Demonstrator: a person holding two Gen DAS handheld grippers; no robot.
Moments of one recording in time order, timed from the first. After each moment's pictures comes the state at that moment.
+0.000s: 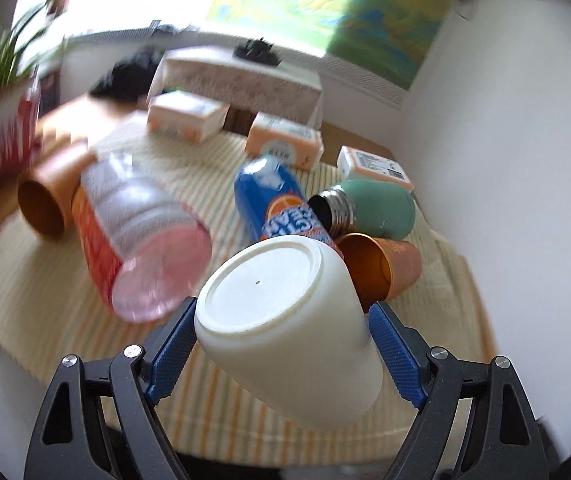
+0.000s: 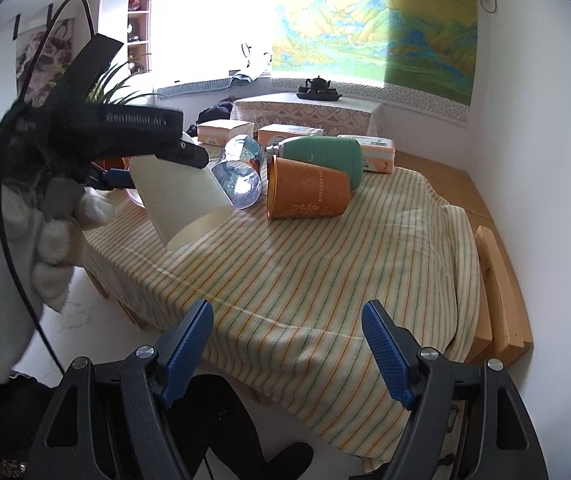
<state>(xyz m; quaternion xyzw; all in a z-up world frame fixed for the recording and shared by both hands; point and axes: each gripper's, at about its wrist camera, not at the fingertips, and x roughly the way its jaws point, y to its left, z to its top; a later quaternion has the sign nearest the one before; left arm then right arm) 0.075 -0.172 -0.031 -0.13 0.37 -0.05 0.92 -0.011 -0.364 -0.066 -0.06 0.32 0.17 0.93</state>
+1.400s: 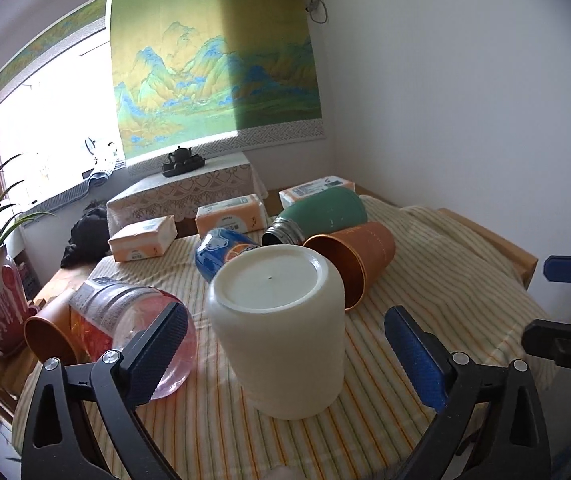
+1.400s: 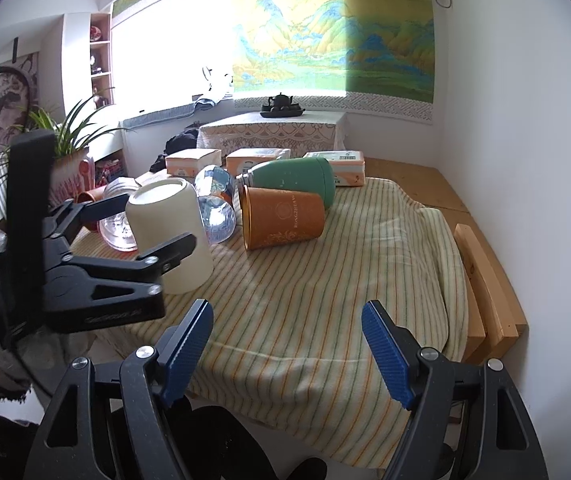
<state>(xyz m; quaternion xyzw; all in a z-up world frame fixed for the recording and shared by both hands) 0.038 -0.207 -0.044 0.09 0.21 -0.13 0.97 -0.003 -0.355 -0.058 -0.01 0.29 0.10 0.95</state>
